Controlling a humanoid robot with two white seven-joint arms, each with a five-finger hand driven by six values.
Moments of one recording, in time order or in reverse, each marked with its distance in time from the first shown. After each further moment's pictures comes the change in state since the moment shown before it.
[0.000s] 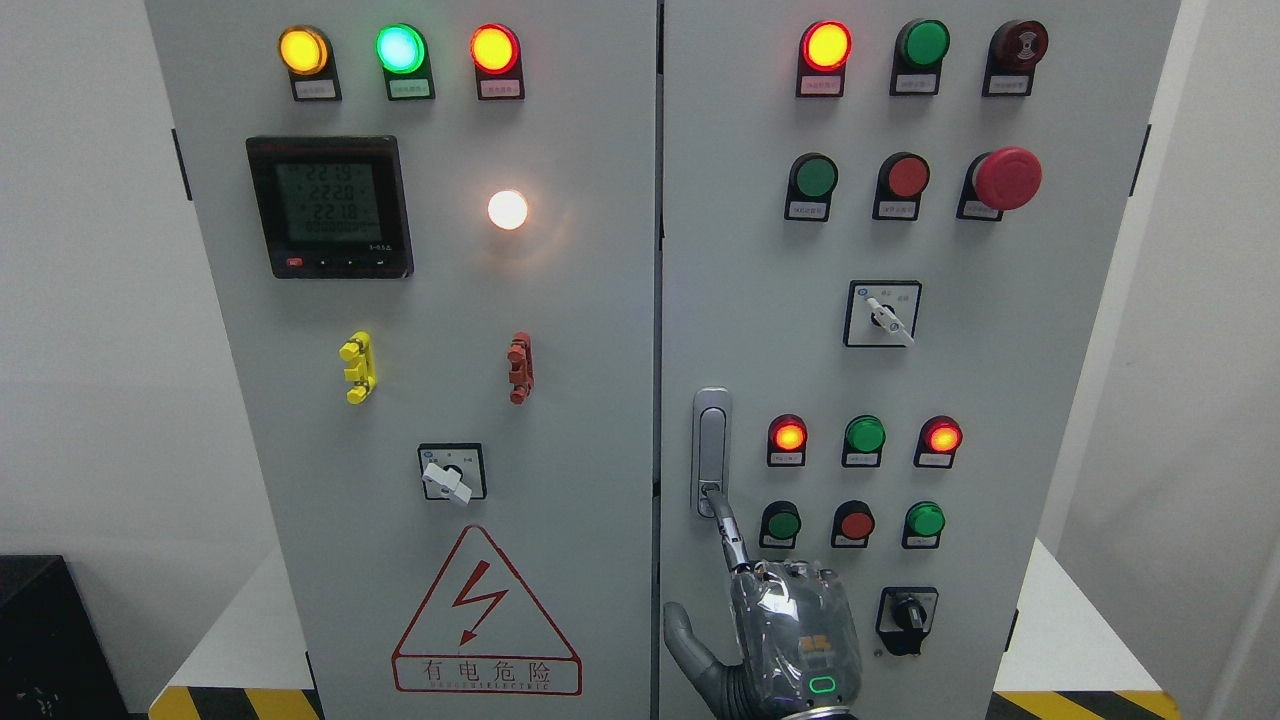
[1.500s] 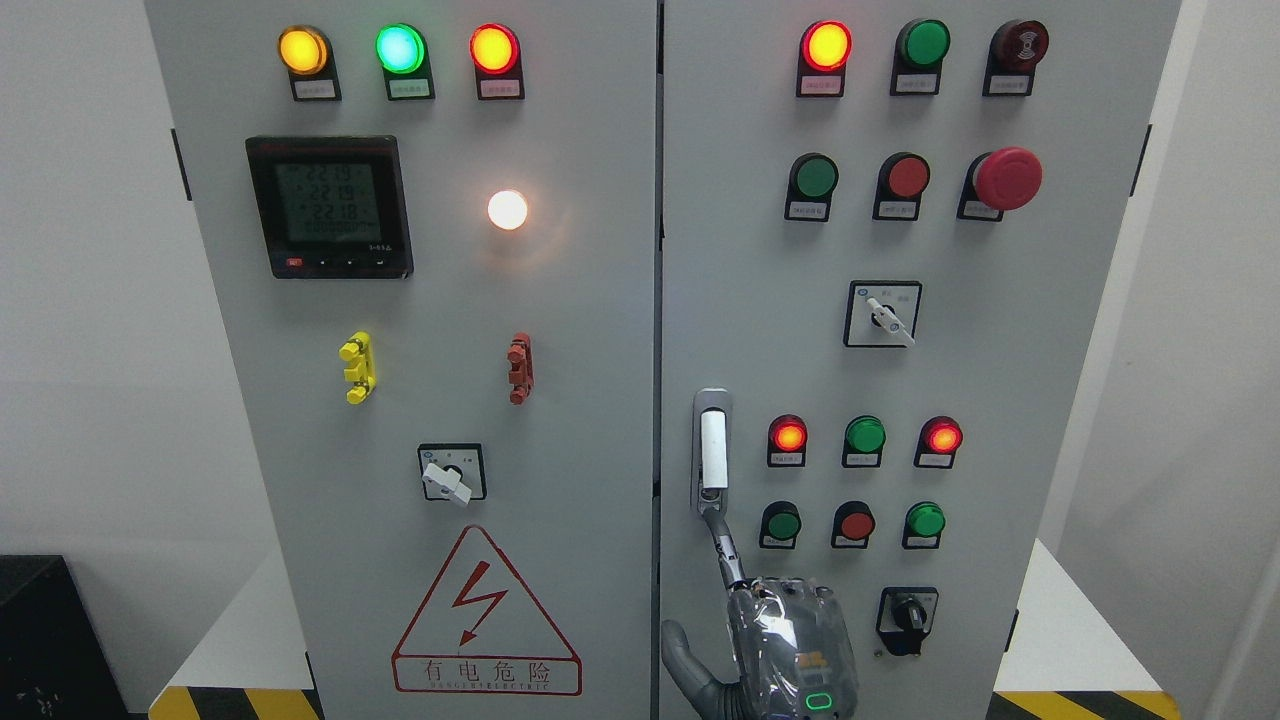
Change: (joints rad) left arm 0.000 0.000 0.000 0.000 0.000 0.000 0.000; right arm 0.024 0.002 0.003 0.013 -0.002 -0.005 -0.005
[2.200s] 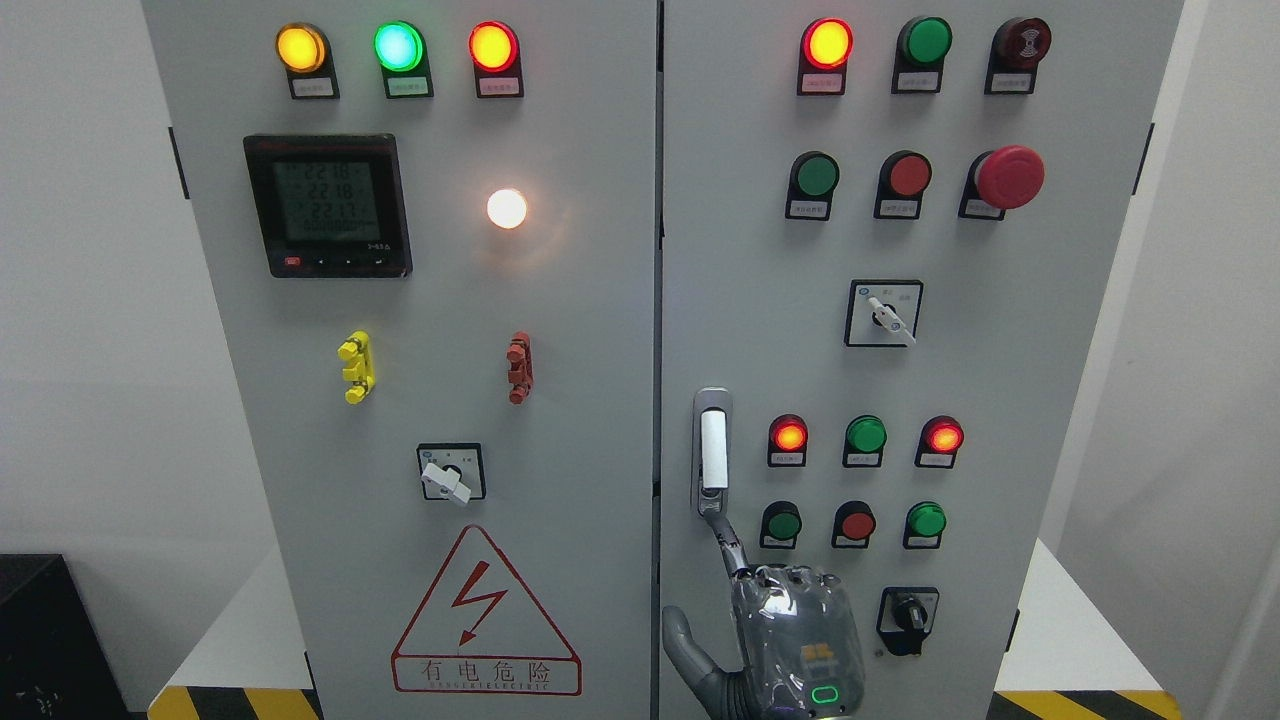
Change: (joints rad) left arm 0.000 0.000 0.000 0.000 0.000 0.000 0.000; right arm -0.004 0.000 0.002 -0.057 0.011 -0.003 -0.032
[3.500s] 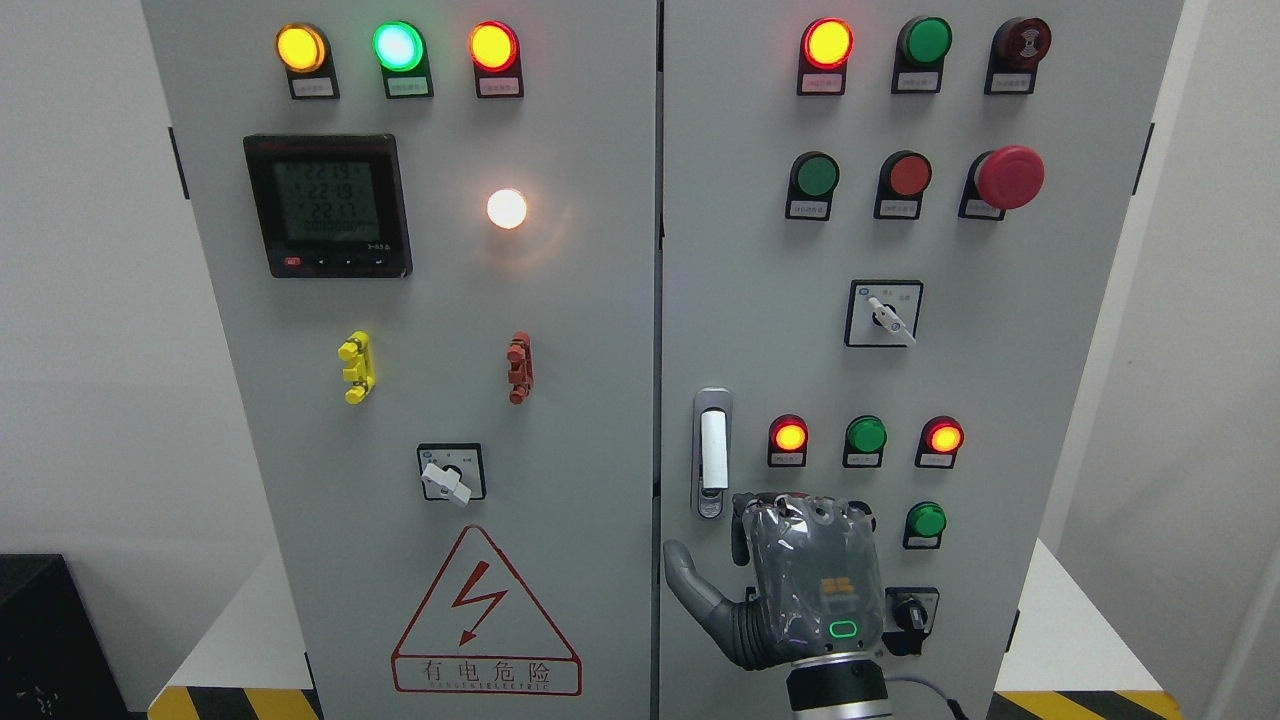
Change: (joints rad) left arm 0.000 0.000 0.000 0.000 0.000 0.000 0.000; right arm -0.116 0.003 -0.009 -0.034 -0.006 0.071 0.050
